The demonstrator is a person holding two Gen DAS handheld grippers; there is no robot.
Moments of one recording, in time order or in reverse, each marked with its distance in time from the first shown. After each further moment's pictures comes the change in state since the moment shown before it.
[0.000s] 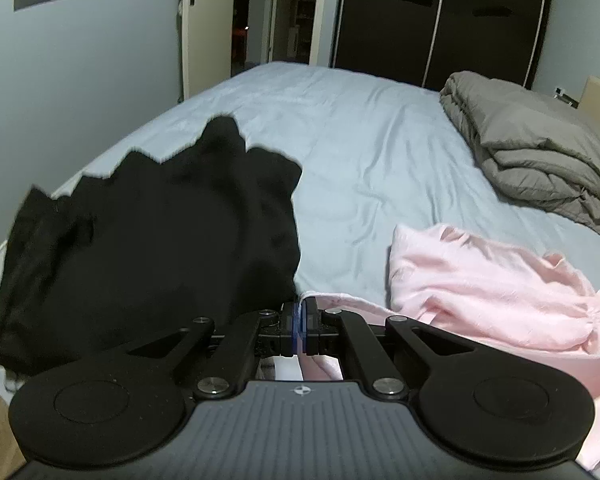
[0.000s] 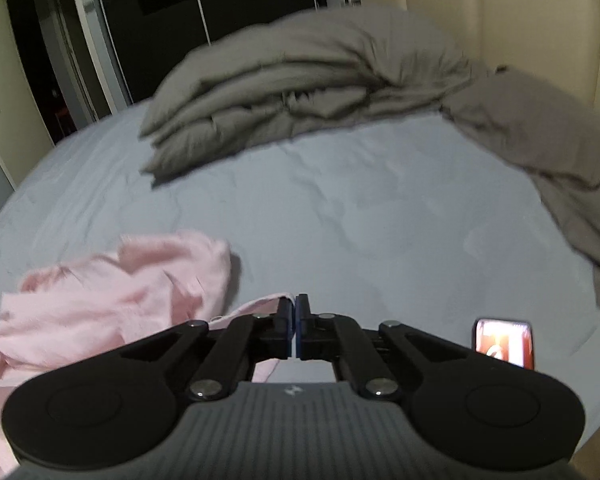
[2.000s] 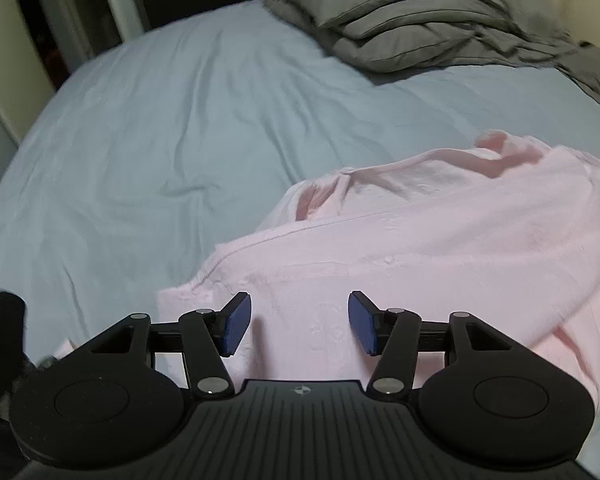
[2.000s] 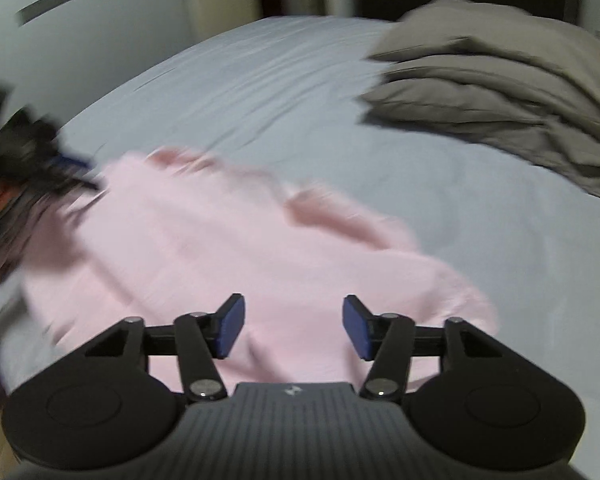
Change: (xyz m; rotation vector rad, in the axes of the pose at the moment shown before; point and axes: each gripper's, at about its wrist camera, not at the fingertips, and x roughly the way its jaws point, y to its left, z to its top) left arm 0.158 -0.145 0.038 0.528 0.231 -0.223; right arm 0.105 0.111 0.024 -0.576 0.258 0.494
